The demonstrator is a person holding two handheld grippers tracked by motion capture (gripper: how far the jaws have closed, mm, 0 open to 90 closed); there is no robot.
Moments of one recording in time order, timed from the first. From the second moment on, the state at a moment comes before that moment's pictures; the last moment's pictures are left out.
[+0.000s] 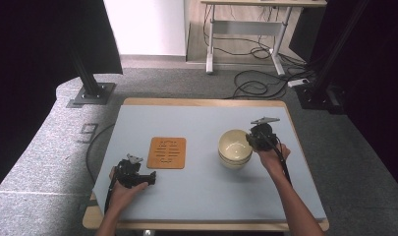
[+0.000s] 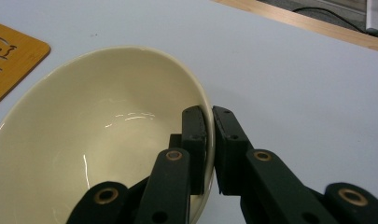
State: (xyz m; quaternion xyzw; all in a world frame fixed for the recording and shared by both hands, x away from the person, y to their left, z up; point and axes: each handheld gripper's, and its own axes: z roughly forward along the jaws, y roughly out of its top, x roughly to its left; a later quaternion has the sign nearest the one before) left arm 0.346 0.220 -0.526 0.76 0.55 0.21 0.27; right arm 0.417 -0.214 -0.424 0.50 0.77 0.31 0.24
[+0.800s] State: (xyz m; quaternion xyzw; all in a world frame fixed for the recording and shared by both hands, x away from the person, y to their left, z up) left arm 0.346 0.221 -0.526 0.76 0.55 0.21 0.27; right arm 0.410 -0.215 -0.425 0.48 0.76 0.35 0.27
